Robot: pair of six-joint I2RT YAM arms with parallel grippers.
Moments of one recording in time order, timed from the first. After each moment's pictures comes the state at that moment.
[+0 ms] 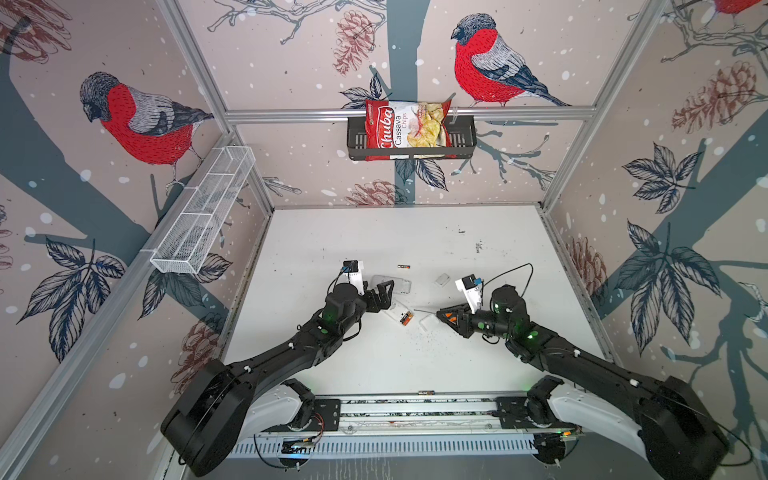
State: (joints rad) left arm -0.61 1.16 0.41 0.38 -0.03 -0.57; right arm 0.65 1.01 0.35 0.20 -0.51 0.42
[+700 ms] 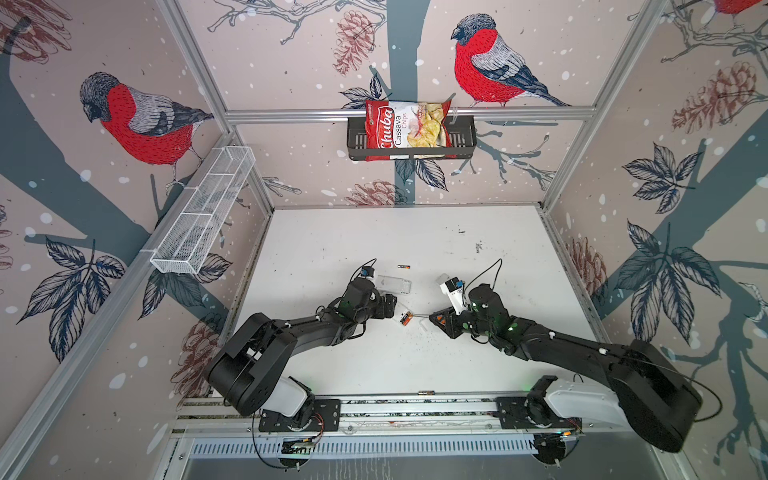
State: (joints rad) left arm -0.59 1.48 0.52 0.26 0.05 -0.49; right arm 0.75 1.23 0.43 0.17 -0.34 0.37
